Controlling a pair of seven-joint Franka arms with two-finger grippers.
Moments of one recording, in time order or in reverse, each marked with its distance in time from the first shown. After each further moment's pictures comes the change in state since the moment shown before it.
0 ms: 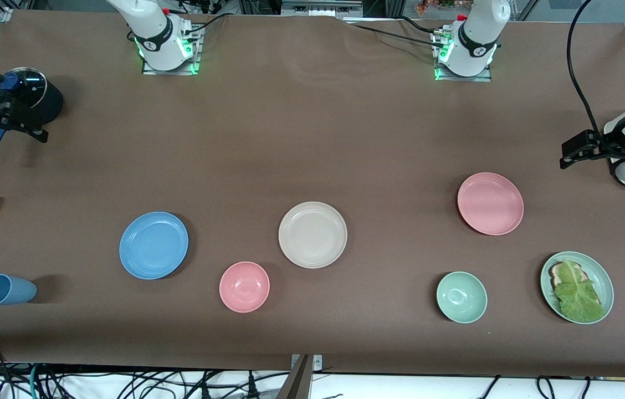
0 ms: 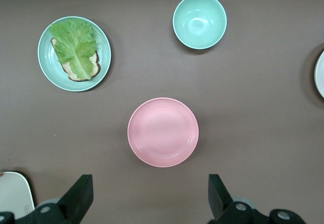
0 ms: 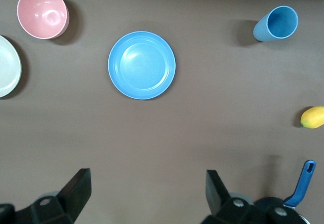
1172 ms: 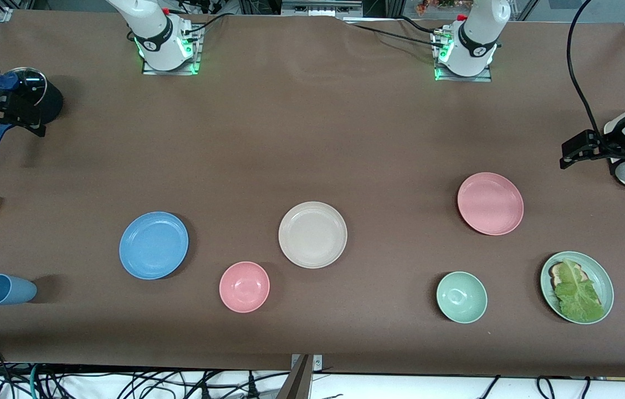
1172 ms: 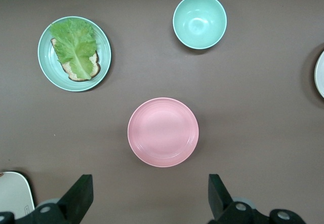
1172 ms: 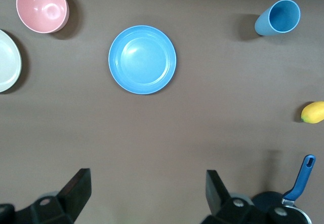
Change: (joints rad) left arm 0.000 0.000 0.000 0.000 0.000 0.000 0.000; right arm 0.000 0.005 0.001 0.002 0.000 -0.021 0.000
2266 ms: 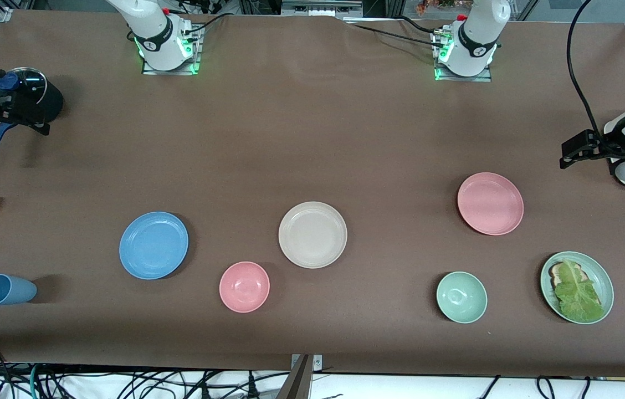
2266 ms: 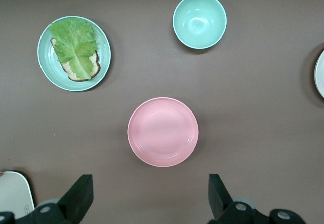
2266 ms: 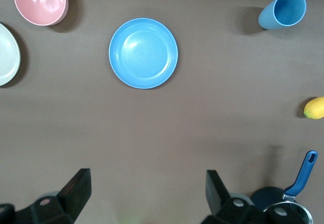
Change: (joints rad) left arm 0.000 0.000 0.000 0.000 0.000 -0.001 0.000; right arm 0.000 0.002 0.004 -0.006 0.000 -0.017 -0.004
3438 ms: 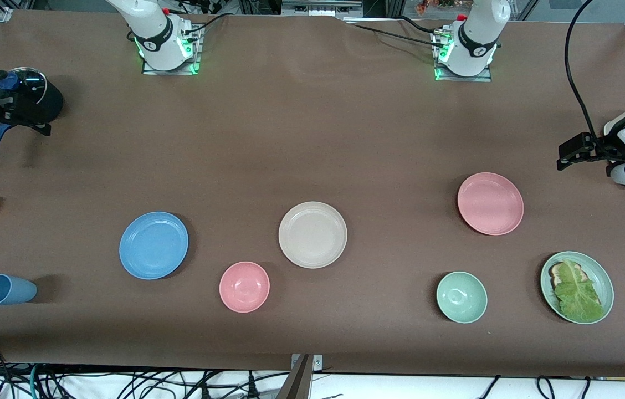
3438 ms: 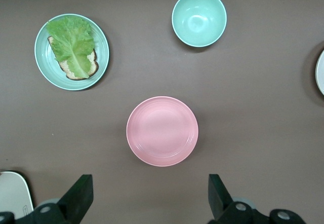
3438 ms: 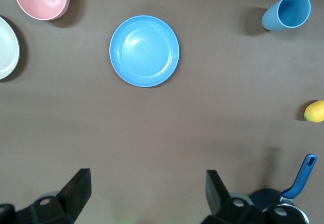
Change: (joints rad) left arm -0.002 0.010 -0.001 0.000 0.000 0.000 0.000; right arm -0.001 0.008 -0.001 -0.001 0.000 -0.003 -0.026
